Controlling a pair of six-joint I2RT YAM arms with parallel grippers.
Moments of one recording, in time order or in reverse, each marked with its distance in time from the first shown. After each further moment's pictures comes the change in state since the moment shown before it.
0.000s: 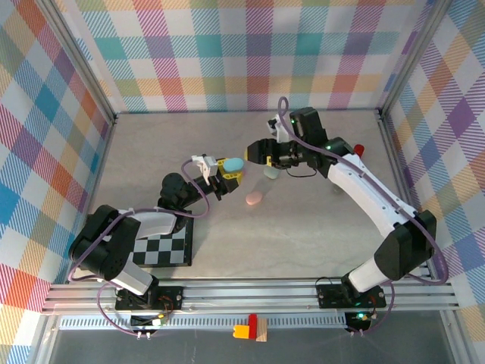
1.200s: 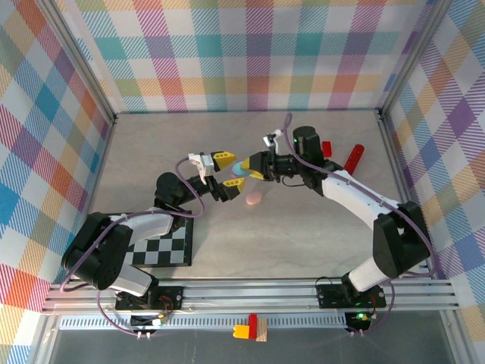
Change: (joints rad) left arm 0.003 -0.075 0.007 0.000 0.110 -0.054; right arm -0.060 -0.006 -0.381 0.620 -0.271 0.411
